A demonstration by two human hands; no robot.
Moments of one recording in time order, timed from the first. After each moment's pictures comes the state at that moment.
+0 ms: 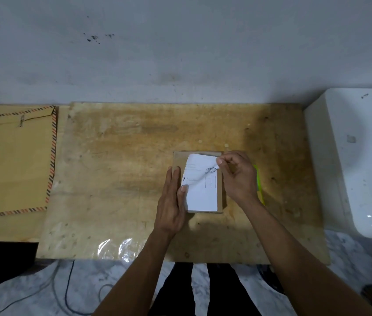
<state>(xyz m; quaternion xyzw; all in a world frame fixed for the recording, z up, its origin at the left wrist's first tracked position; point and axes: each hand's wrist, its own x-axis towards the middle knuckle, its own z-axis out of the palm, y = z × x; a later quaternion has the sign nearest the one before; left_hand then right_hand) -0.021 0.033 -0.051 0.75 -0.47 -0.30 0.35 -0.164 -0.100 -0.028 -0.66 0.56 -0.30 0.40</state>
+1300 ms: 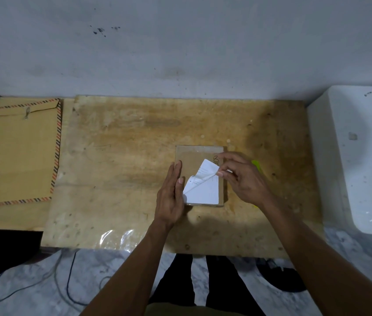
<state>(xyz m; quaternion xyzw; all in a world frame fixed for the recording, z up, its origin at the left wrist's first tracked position) -0.017 0.036 -0.060 0.75 -0.43 -0.30 0.41 -0.199 -0.105 -0.023 -0.81 0.39 -0.16 0.42</state>
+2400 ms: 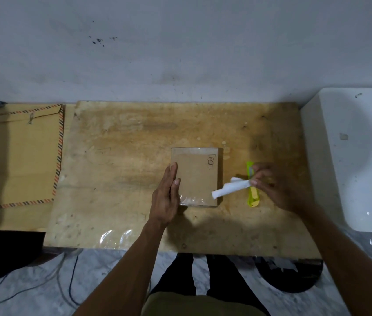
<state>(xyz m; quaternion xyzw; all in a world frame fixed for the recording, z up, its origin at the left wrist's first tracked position) -0.009 0.039 -0.058 0.75 -0.45 -0.31 0.38 -0.288 -0.124 -0.018 -0.77 0.45 -0.11 0.43</state>
